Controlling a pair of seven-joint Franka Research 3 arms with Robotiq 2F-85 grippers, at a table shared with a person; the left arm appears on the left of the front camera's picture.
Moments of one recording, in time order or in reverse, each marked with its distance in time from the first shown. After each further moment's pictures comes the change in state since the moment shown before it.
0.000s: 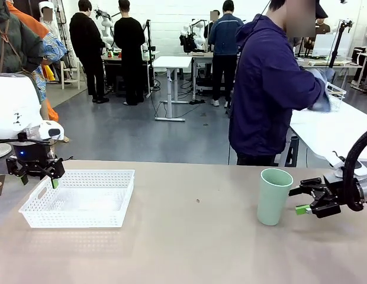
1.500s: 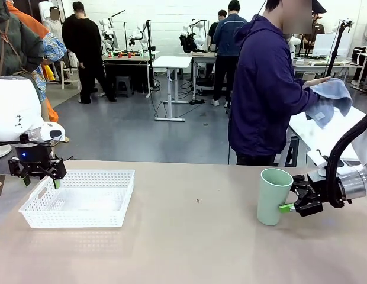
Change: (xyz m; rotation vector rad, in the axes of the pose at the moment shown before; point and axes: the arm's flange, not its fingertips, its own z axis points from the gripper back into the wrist) left arm 0.004 -0.001 -0.007 -0.010 -0.015 0.005; right arm 0.015 -0.004 -0.040 0.041 -0.032 0.093
